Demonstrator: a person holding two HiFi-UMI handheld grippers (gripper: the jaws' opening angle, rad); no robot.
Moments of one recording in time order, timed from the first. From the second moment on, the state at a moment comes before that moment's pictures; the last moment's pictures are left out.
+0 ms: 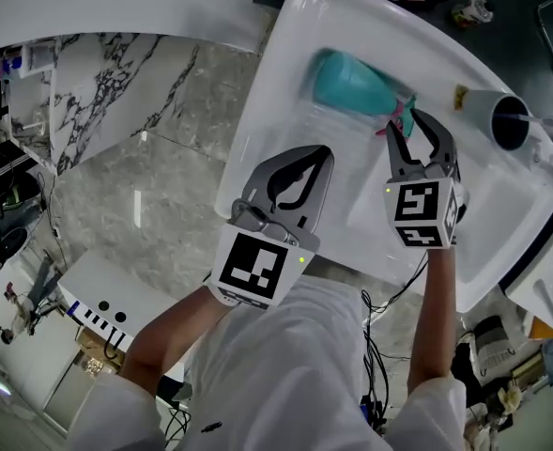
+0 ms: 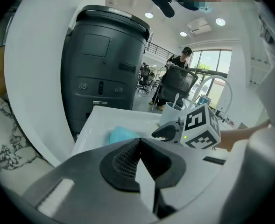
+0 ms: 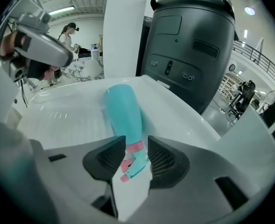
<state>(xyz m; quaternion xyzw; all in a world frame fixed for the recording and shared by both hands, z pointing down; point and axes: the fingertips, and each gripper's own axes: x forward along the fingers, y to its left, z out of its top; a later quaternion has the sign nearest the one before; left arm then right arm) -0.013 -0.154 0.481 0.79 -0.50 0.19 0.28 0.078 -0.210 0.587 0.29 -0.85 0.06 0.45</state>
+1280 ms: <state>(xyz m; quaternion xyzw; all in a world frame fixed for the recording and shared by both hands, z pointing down) -0.025 -0.129 0.525 0.77 -0.52 0.19 0.33 0.066 -0.216 0.635 0.18 -0.84 0.03 0.52</state>
